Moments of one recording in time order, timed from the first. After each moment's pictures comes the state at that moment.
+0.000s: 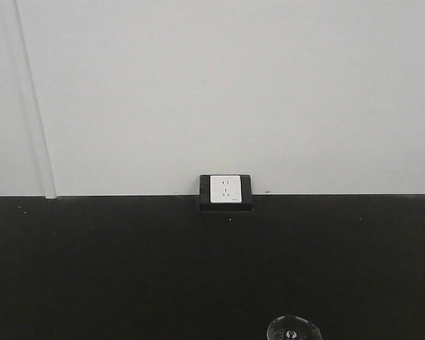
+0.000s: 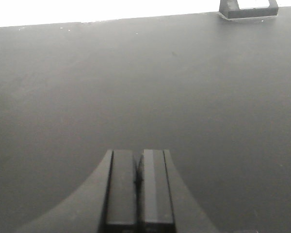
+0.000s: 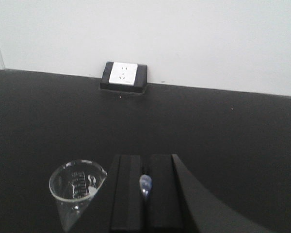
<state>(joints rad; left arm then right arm) -0.07 -0.01 0.03 -0.02 0.01 0.05 0.28 0.41 -0.46 -0.24 0.35 0.21</state>
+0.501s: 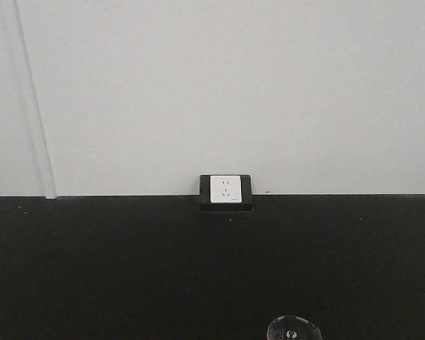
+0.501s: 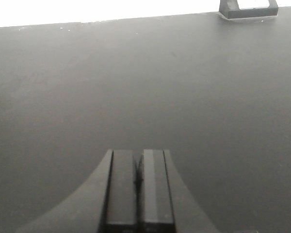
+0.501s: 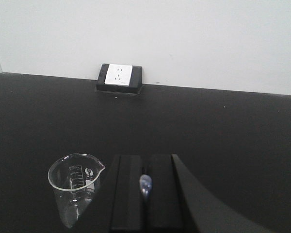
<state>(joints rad) -0.07 -0.01 0.03 -0.02 0.01 0.05 0.28 0.31 -0.44 -0.24 0.43 0.21</state>
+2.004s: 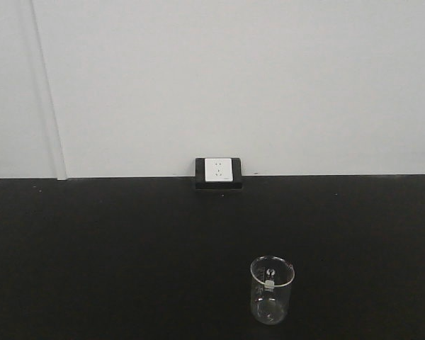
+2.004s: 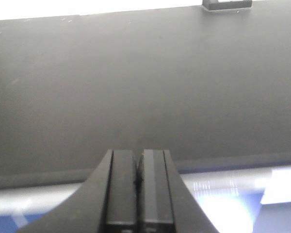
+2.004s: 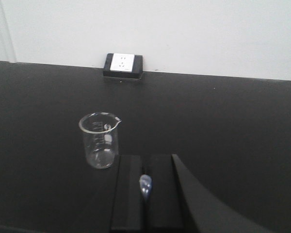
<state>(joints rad) -0.07 -0.01 0.03 -0.02 0.01 0.05 0.28 0.31 -0.44 -0.24 0.43 0.21</state>
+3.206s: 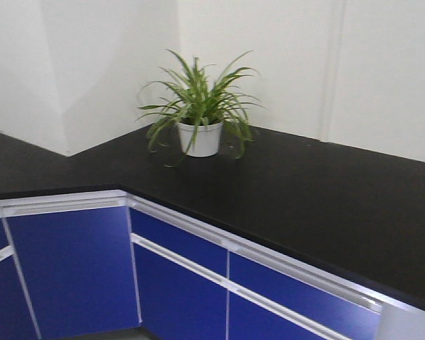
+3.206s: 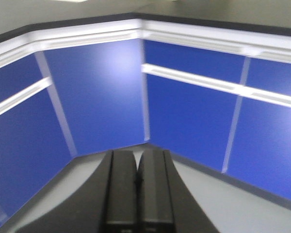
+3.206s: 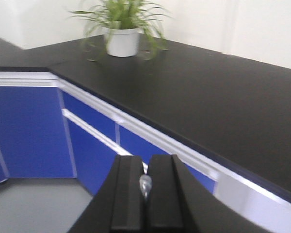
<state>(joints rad) -0.07 -0.01 0.03 -0.02 0.01 0.05 0.28 0.31 -0.44 -0.24 0.43 0.21</state>
